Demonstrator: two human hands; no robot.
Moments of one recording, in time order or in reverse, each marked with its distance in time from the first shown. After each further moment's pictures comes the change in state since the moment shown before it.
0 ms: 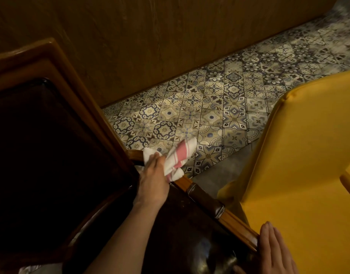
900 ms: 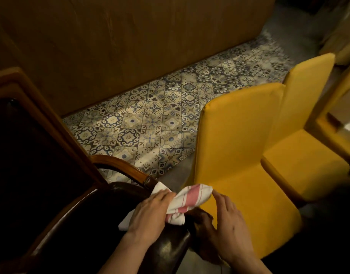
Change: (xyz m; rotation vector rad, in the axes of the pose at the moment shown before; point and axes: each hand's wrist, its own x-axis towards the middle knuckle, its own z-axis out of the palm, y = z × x) left_hand -0.129 0.092 -0.030 -0.016 -0.309 0.449; right_hand -0.025 0.015 -0.086 -0.043 0.015 -0.049
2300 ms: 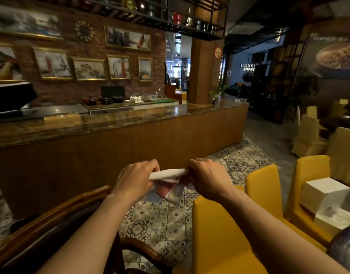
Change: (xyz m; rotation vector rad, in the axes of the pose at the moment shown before) left_hand -0.116 0.157 -0.425 0.293 0.631 0.127; right_hand -0.033 -0.216 -0.414 -0.165 0.485 -0.630
